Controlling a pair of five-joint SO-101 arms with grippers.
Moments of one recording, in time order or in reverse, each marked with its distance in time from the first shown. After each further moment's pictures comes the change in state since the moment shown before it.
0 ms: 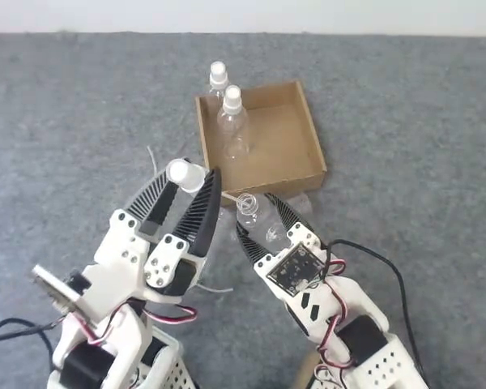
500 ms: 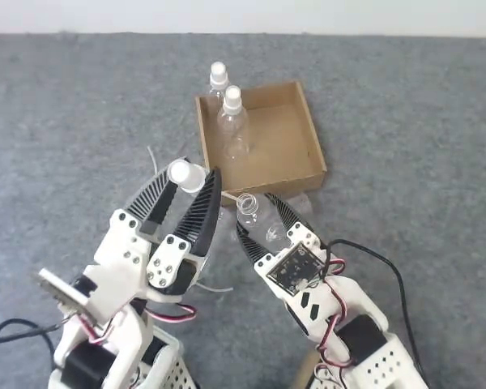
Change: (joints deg) left arm 0.0 0.0 0.1 0.0 -3.2; right arm 0.0 0.0 0.0 0.0 0.0
